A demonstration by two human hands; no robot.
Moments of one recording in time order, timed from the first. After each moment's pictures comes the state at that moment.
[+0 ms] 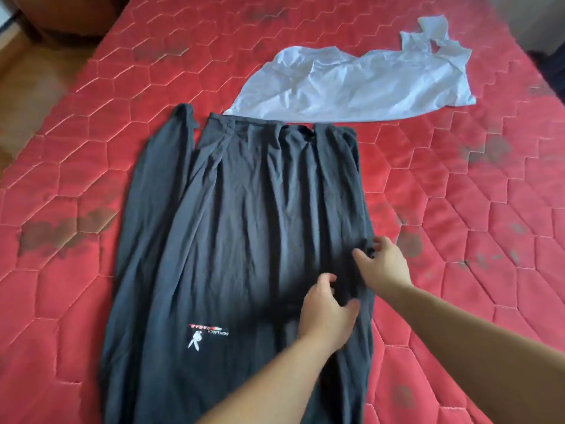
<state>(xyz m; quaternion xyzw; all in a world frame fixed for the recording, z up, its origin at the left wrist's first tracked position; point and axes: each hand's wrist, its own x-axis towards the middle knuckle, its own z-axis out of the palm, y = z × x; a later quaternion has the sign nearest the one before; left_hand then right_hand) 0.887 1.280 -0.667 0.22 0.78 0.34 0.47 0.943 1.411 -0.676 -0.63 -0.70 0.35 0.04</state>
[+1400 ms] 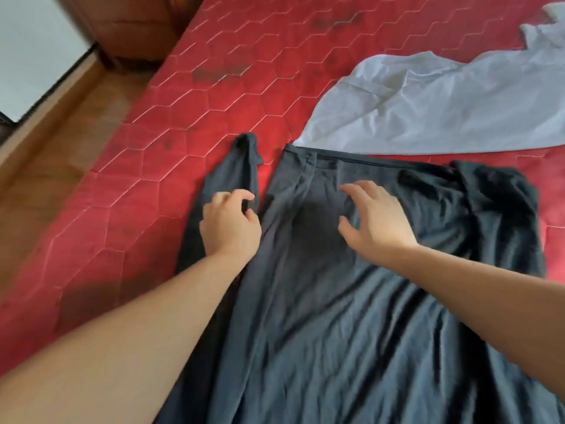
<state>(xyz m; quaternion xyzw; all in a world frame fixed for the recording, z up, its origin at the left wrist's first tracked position) 0.544 1.333 -0.702 0.21 0.94 0.26 0.05 0.703 1.492 -0.706 -0.28 -0.94 0.18 0.10</state>
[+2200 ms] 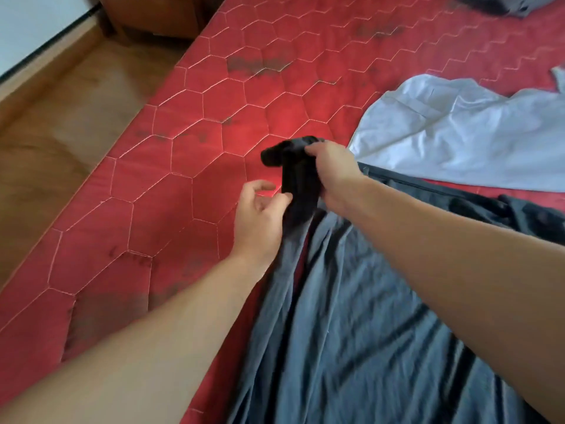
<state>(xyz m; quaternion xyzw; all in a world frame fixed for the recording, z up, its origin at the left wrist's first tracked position) 0.483 1.300 -0.691 0.07 0.70 0.67 0.26 0.493 1.427 -0.656 -0.43 -0.57 0.68 0.16</state>
